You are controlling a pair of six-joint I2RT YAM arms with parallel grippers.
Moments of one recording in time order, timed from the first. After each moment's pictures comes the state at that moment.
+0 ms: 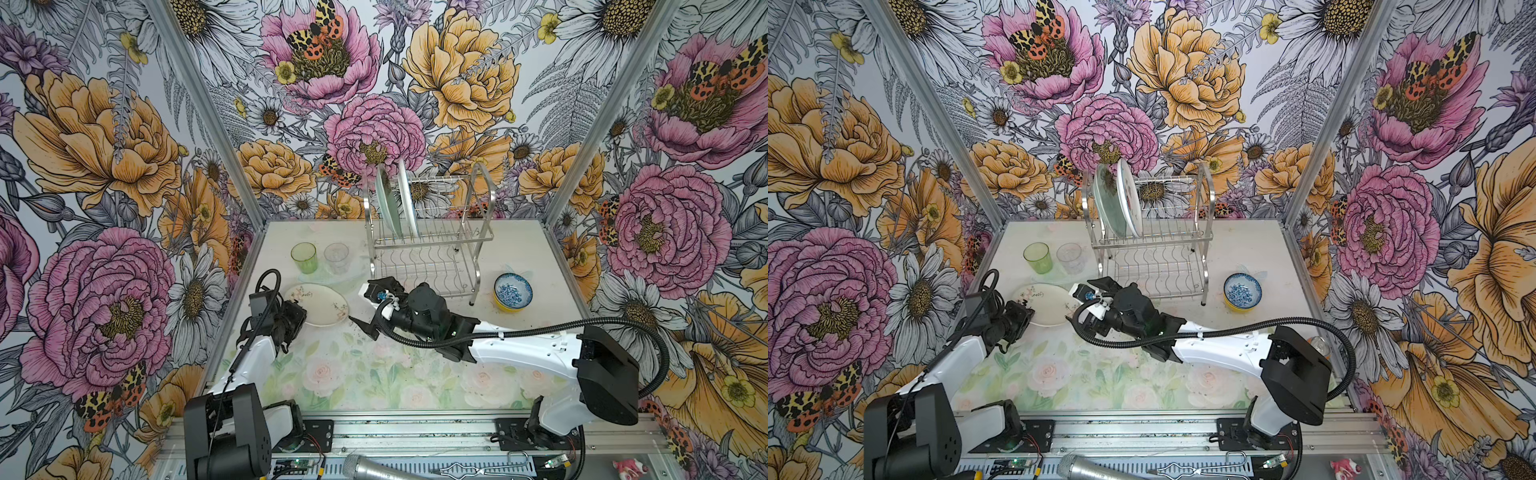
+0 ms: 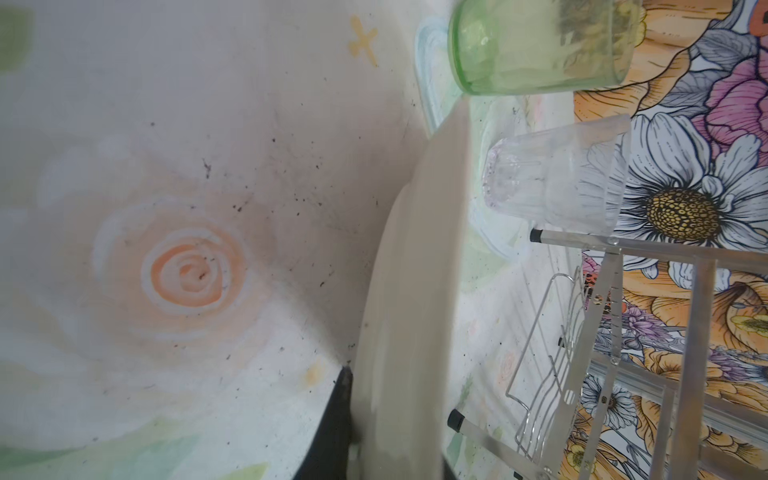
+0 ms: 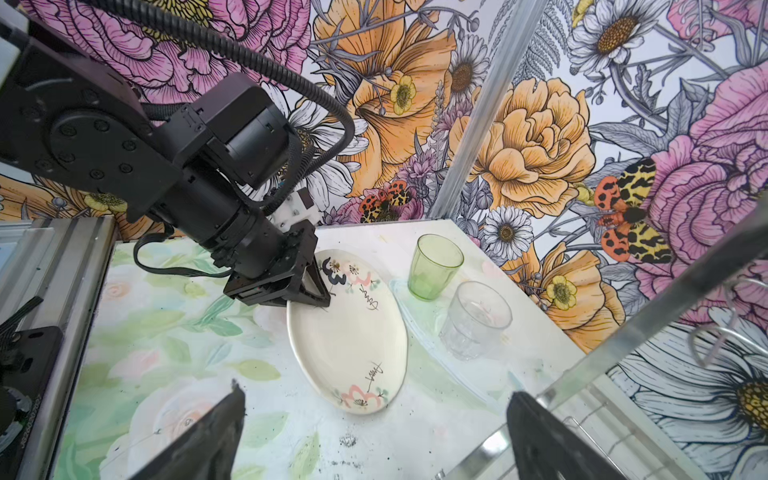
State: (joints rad) left arm 0.23 1.18 0.50 -0.16 0.32 -0.91; right arm 1.03 1.54 1.00 0.33 -0.02 -0.24
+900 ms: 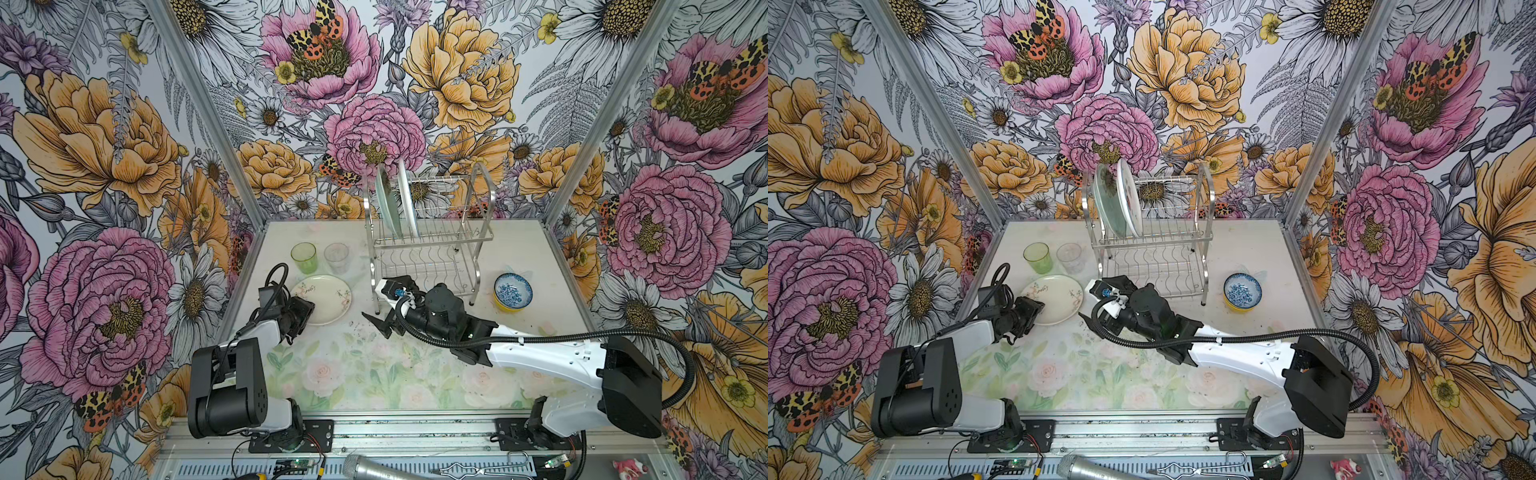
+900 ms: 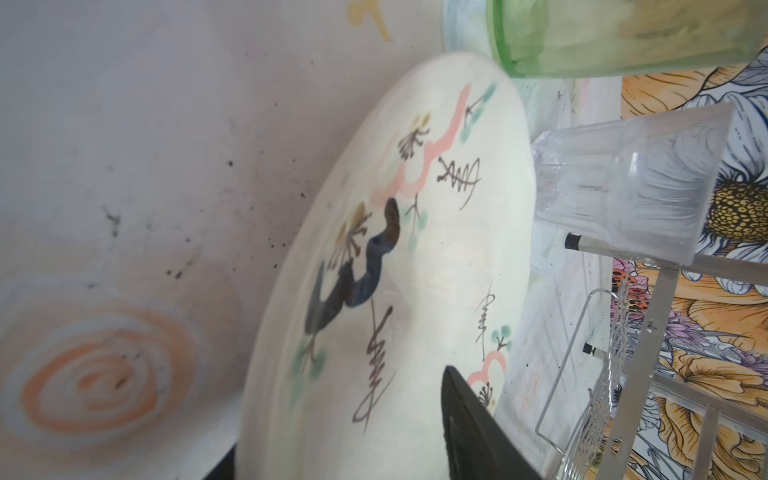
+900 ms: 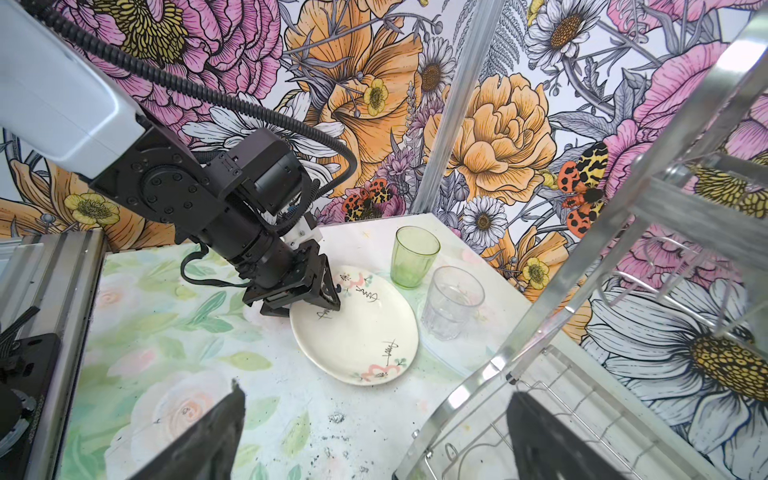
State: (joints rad) left arm 0.19 1.41 0.55 -0.04 0.33 -0.90; right arm 1.00 1.42 0.91 0.33 0.00 -0.21
